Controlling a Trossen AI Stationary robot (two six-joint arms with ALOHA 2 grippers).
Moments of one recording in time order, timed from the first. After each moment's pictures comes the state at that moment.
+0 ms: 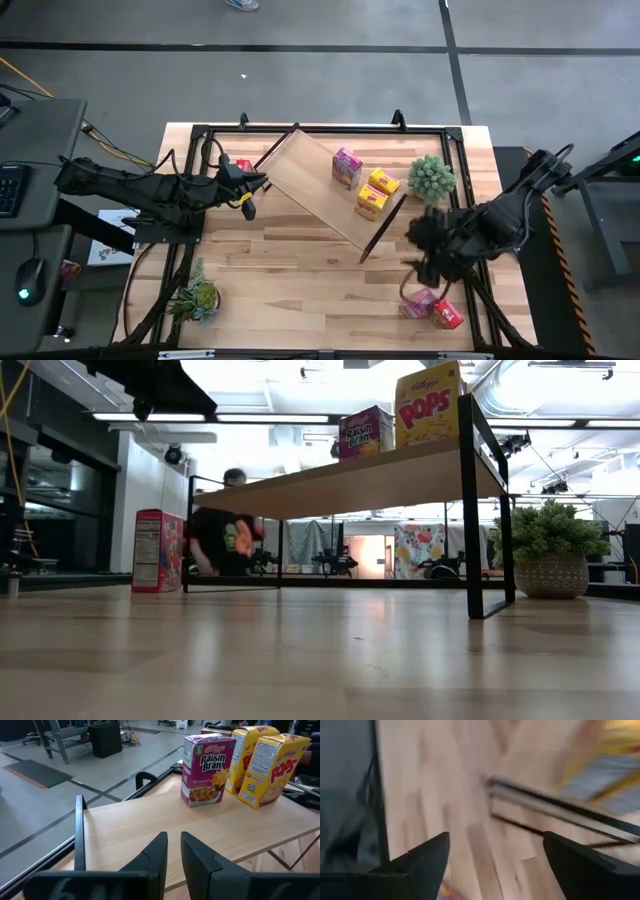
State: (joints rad) left arm -0.17 0.78 0.63 -0.20 -0.69 -0.23; right arm 0.70 1.29 1.40 -1.19 0.42 0.84
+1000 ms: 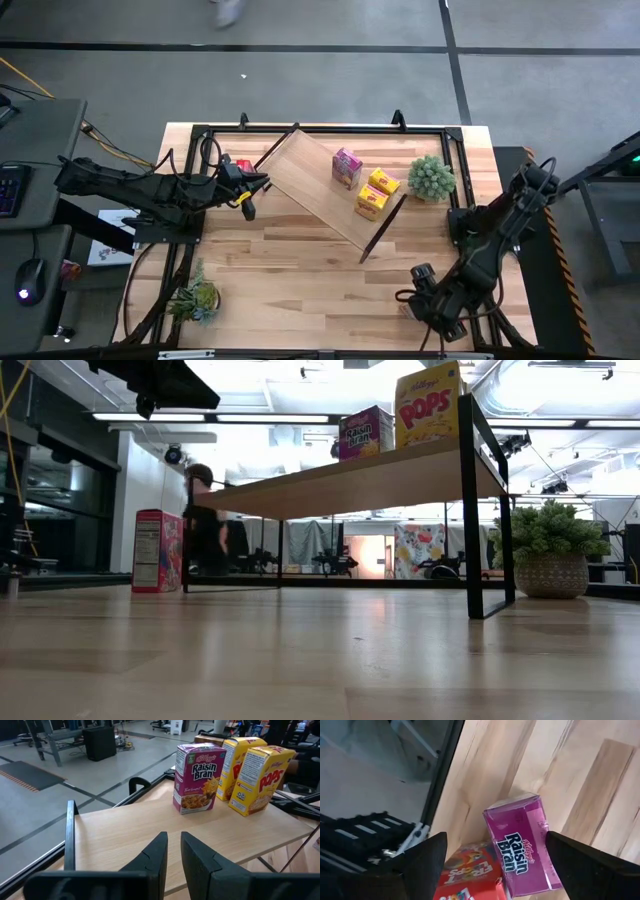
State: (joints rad) left arm -0.17 0.78 0.63 -0.16 -0.66 -0.23; right arm 0.89 1.51 1.22 -0.96 -0.05 0.54
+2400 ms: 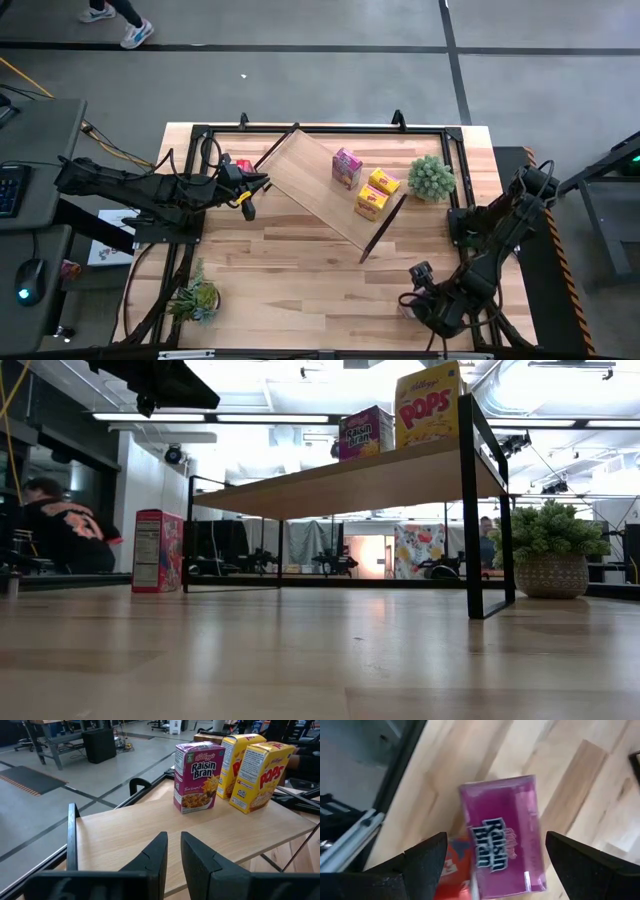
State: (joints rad) left arm -0.17 0.78 0.63 -0.16 -0.66 -0.20; right arm 0.93 1.53 1.15 -0.96 0.09 0.45
